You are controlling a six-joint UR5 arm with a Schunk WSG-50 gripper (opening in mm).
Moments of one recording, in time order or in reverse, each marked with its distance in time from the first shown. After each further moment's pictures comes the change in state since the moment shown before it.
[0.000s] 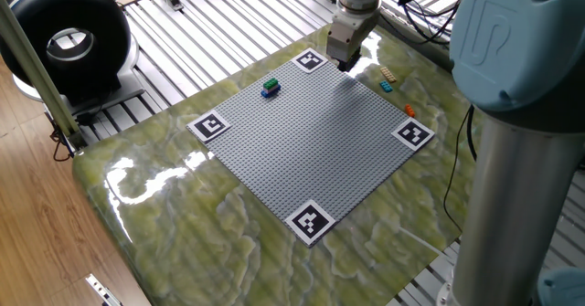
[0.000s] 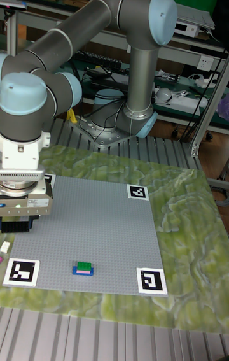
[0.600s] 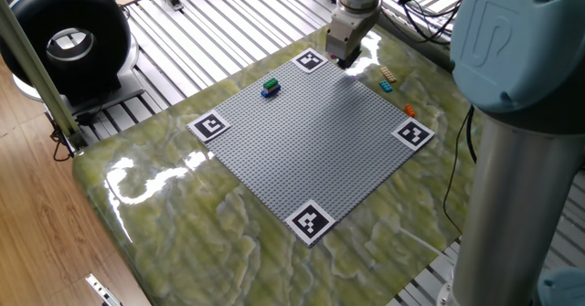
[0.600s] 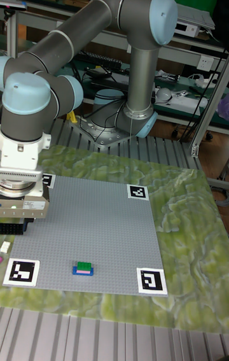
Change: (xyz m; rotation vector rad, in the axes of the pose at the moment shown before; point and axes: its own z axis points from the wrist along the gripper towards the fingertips) arm 0.000 -0.013 0.000 0.053 0.000 0.042
